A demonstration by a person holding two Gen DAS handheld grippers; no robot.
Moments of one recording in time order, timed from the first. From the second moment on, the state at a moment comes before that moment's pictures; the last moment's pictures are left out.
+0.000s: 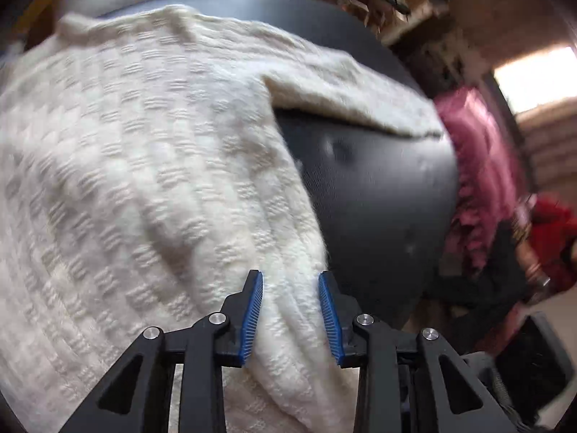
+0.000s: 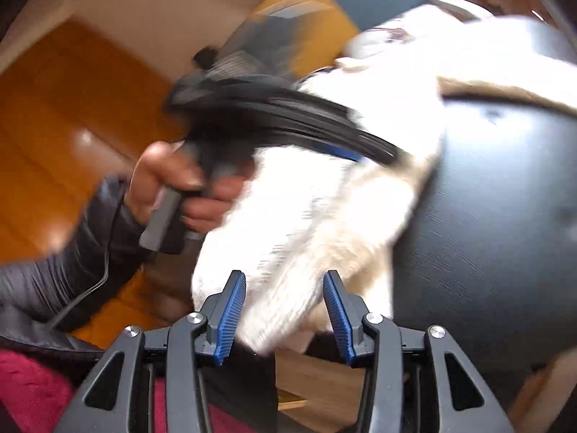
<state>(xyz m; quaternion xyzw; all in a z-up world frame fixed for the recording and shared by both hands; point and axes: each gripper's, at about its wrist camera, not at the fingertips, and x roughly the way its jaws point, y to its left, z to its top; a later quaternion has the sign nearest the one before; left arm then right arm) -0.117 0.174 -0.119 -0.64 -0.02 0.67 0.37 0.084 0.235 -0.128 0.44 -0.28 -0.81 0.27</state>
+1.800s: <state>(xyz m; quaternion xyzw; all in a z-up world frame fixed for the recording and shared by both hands) -0.121 0.107 -0.075 -0.58 -0.26 0.61 0.47 0.038 0.258 -0.163 0.47 -0.27 -0.81 0.24</state>
